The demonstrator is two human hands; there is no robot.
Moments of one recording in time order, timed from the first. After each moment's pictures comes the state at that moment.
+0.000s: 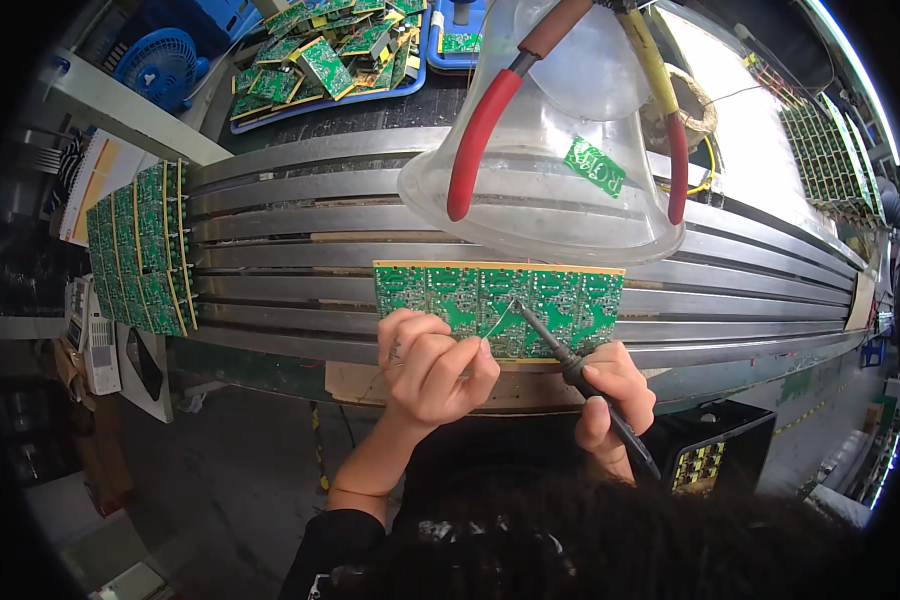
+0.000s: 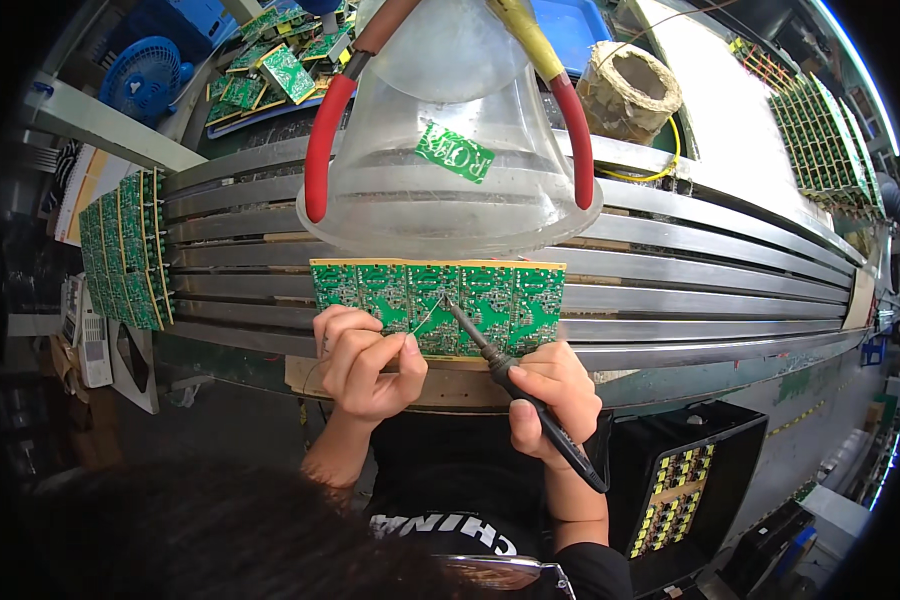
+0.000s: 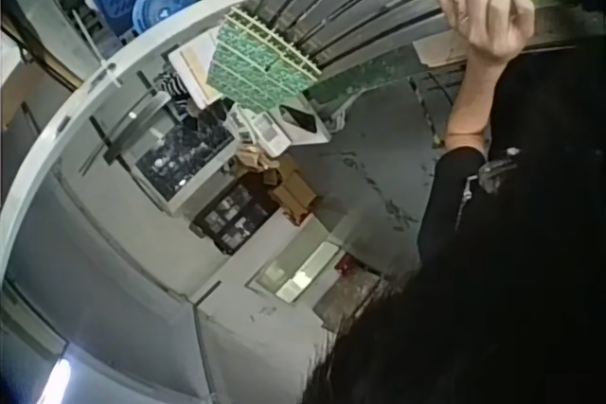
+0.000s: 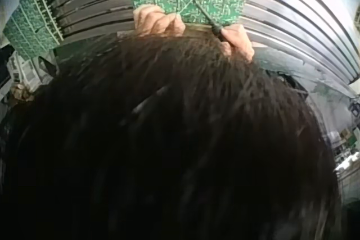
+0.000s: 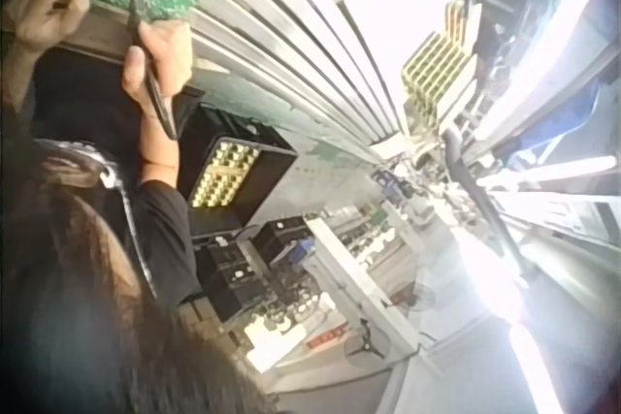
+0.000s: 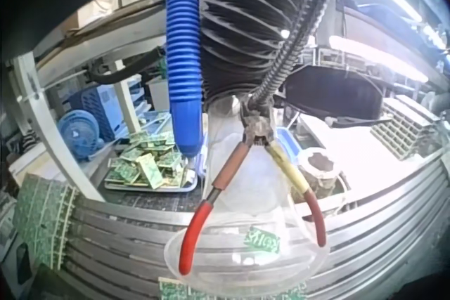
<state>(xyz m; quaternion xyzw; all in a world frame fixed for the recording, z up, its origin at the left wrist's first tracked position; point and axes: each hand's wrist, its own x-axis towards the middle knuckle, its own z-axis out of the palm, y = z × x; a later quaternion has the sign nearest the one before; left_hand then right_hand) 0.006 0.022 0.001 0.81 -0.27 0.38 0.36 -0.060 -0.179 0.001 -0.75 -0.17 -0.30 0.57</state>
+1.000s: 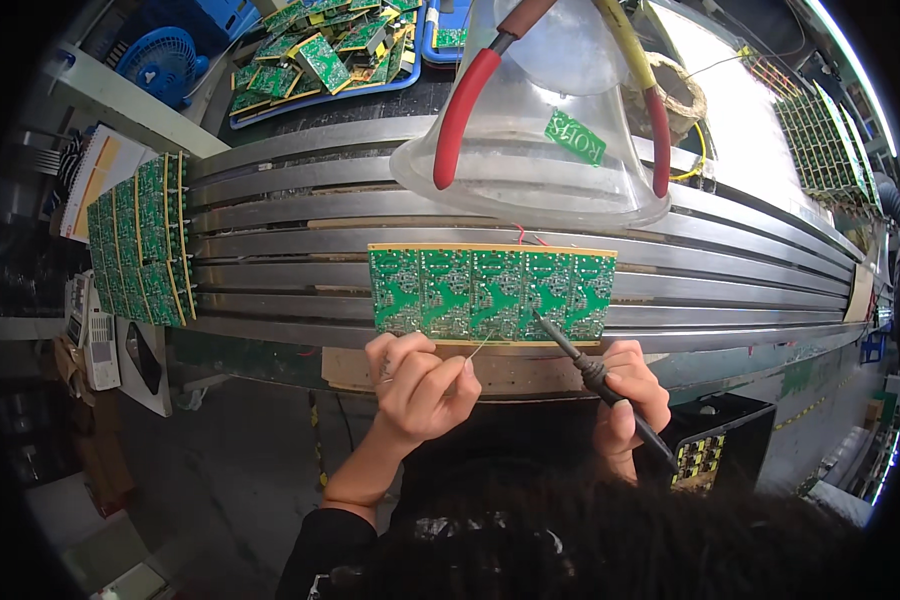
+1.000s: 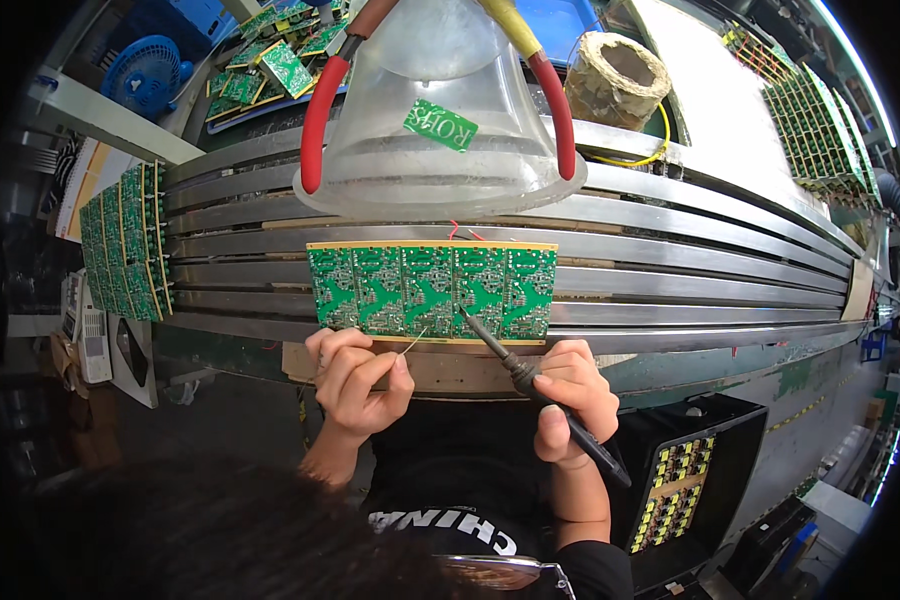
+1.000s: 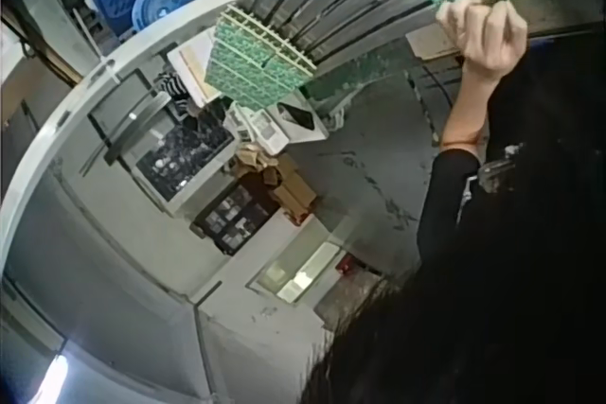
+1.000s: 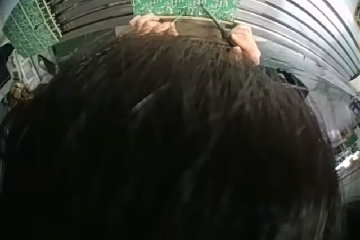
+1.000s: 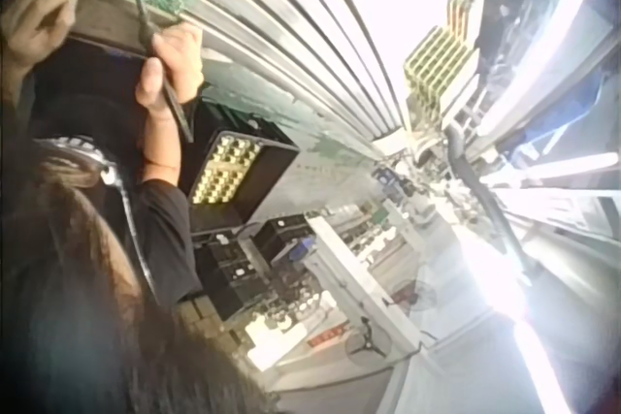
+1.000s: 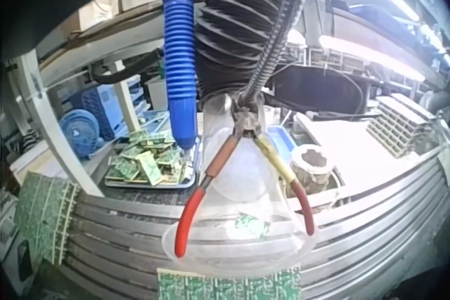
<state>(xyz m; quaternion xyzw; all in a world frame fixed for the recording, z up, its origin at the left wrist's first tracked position) -0.030 0.041 -0.002 0.84 -0.26 0.33 0.33 -0.081 -0.193 -0.002 -0.72 -0.16 -0.33 0.60</state>
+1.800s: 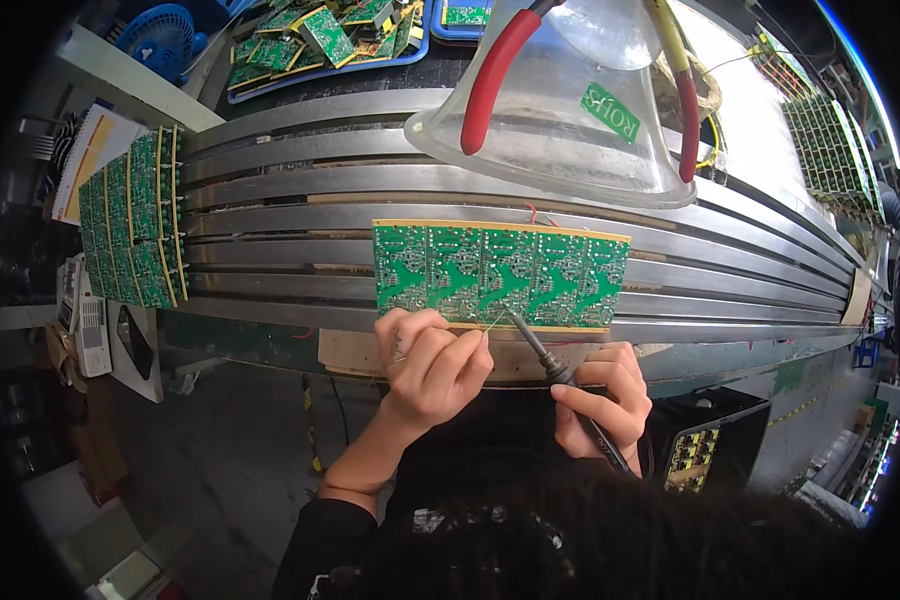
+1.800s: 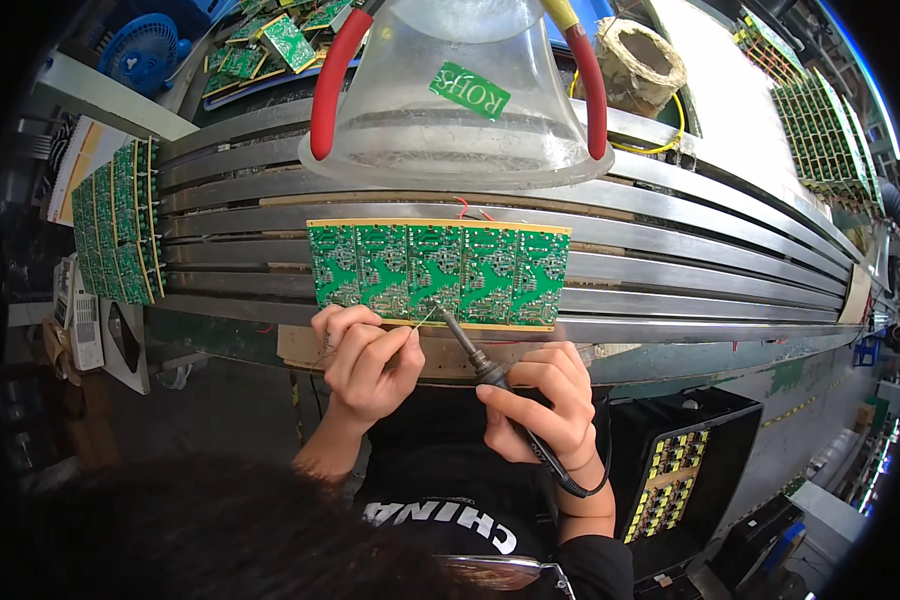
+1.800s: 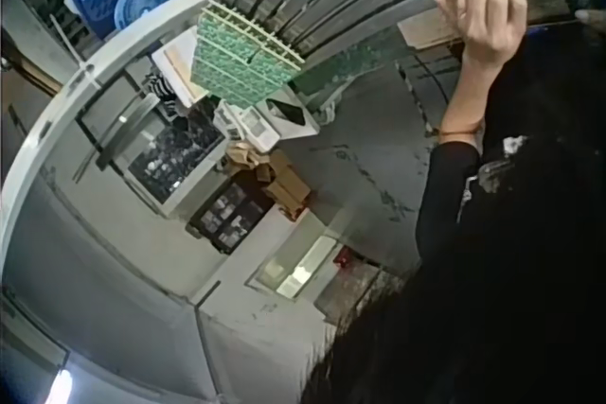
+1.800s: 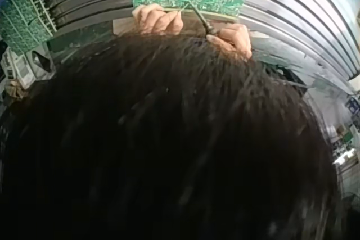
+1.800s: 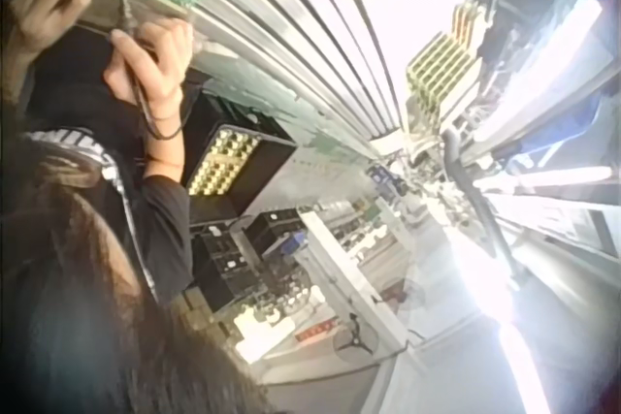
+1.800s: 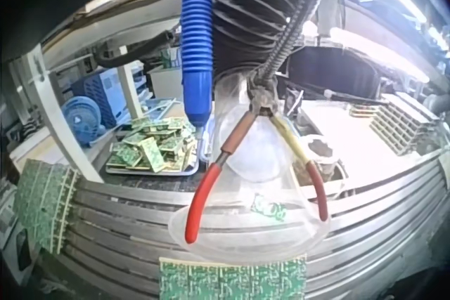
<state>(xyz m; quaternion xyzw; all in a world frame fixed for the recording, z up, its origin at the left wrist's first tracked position) -0.026 0.033 -0.008 0.84 -0.26 0.33 0.34 -0.087 -0.175 0.022 -0.84 -0.19 -0.26 0.45</state>
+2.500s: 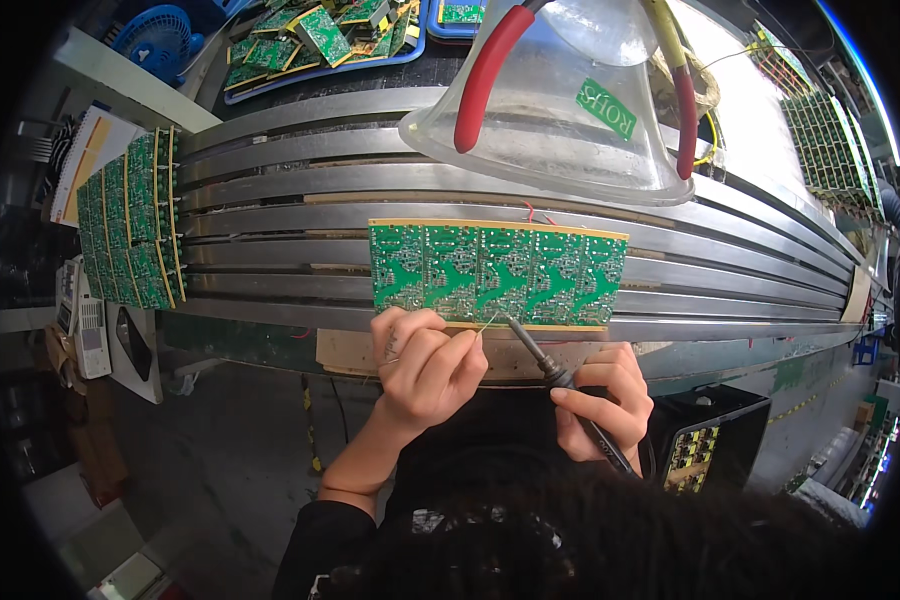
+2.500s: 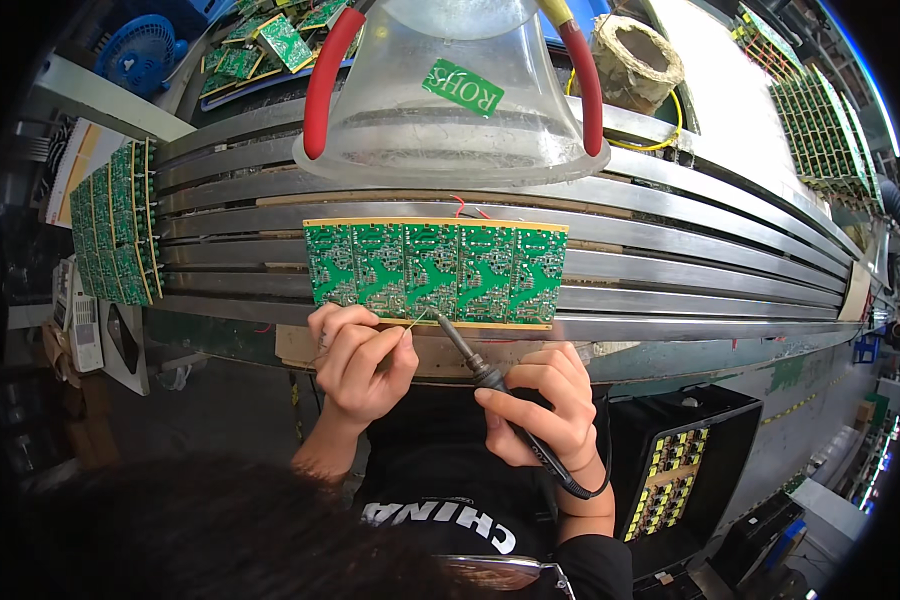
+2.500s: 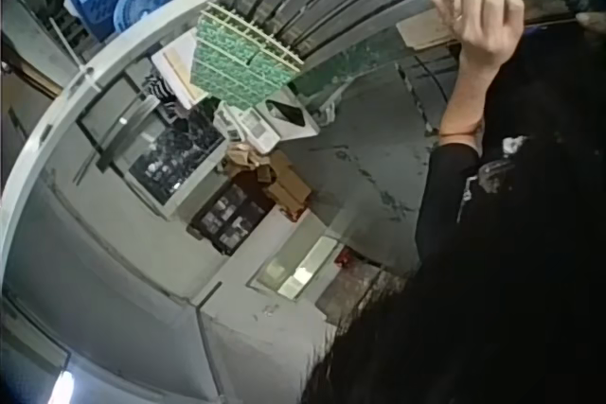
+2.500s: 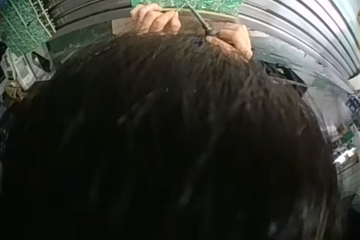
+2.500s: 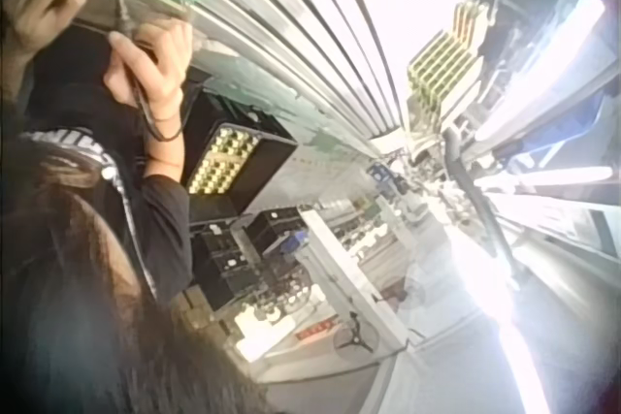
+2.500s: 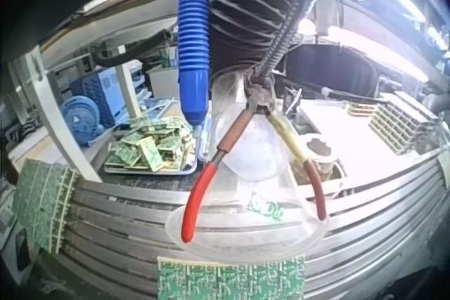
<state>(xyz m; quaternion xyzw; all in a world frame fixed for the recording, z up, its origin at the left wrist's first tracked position) -0.026 0.035 -0.006 0.84 -0.26 0.33 0.34 -0.089 -0.176 0.025 -0.83 -0.18 -0.25 0.46</state>
